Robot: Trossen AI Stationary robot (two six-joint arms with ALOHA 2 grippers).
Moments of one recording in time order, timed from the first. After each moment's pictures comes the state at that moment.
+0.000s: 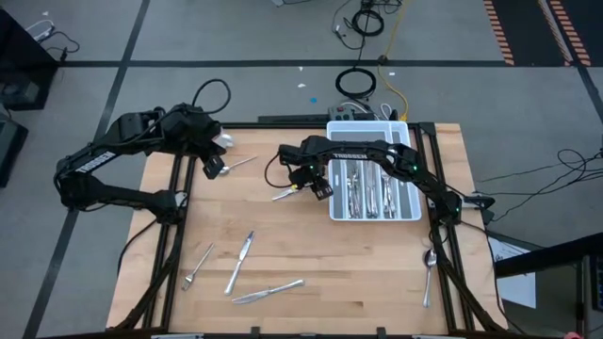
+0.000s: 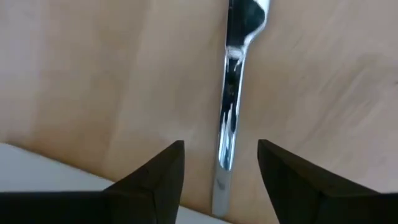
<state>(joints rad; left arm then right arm) 0.36 1.07 1.43 -1.28 -0.07 -0.23 -0.27 2.34 1.97 -1.19 -0.01 -0.68</state>
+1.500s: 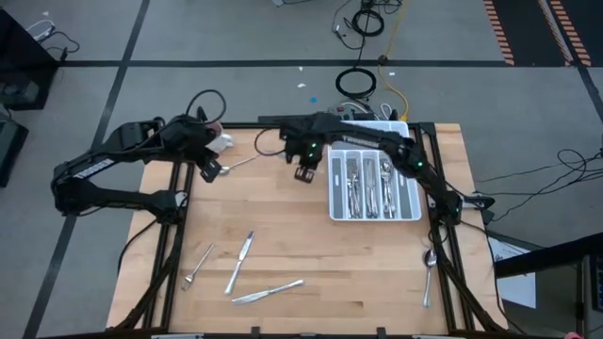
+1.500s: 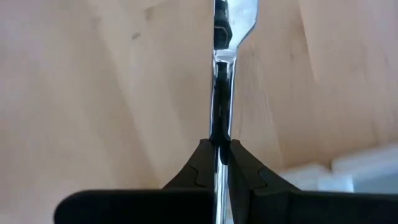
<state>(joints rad) 0.36 0.98 1.27 -1.27 -0.14 -0.33 -0.33 2.29 2.21 -1.31 -0.07 0.01</state>
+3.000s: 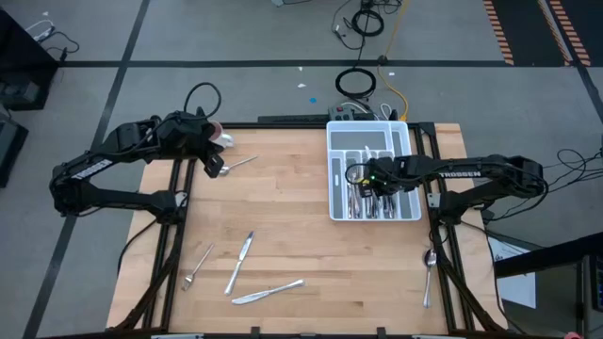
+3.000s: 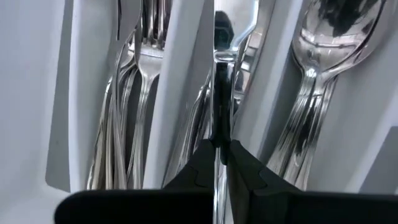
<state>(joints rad) 0.36 0.97 1.27 -1.15 -0.17 -0.31 -0.27 1.27 0.70 -0.73 0.11 1.12</state>
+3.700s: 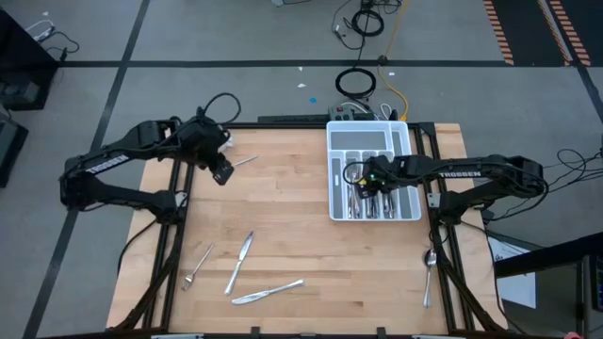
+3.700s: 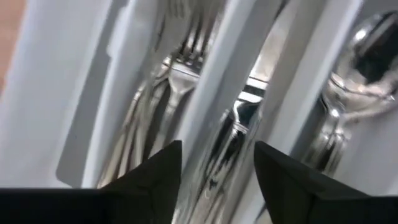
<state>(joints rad) 0.35 1.07 1.27 -1.21 -0.01 -0.42 -0.27 1.27 0.70 -0.66 0.13 0.96</state>
